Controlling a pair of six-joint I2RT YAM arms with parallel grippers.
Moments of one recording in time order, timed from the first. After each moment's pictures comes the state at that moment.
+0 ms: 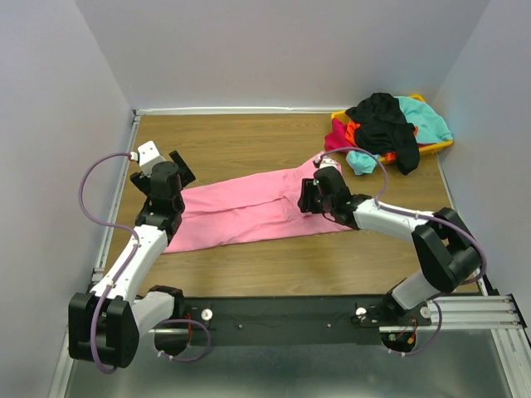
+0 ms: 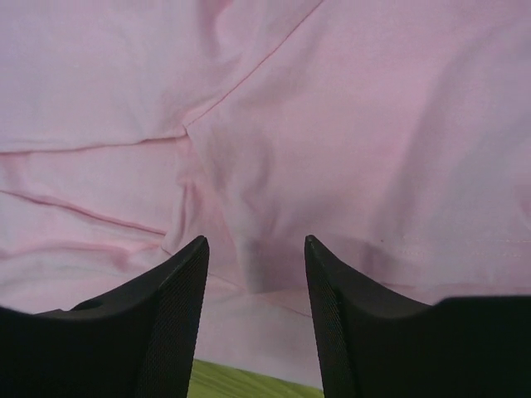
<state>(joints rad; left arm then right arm) -0.17 1.05 0.67 0.04 -0.54 -0.42 0.62 1.57 0.82 0.04 0.12 0.43</state>
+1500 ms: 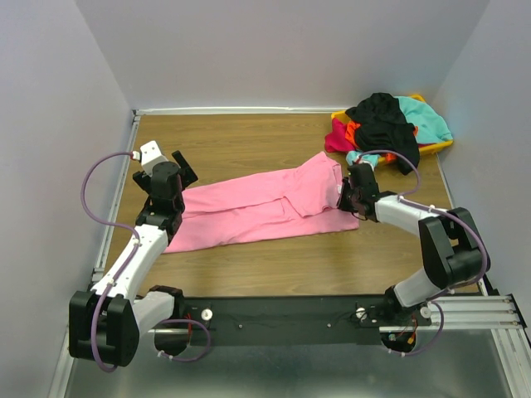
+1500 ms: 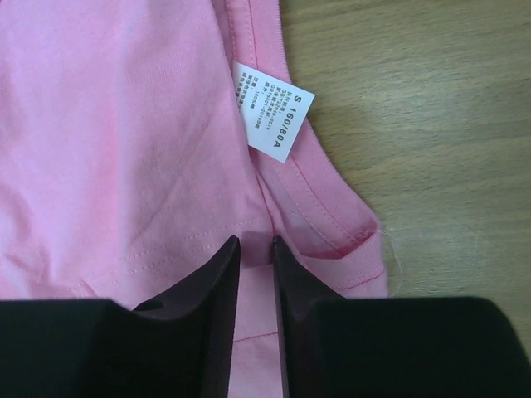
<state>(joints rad) -0.17 1.06 0.66 0.06 -0.49 -0.42 0.31 1.55 0.75 -0.05 0.12 0.43</state>
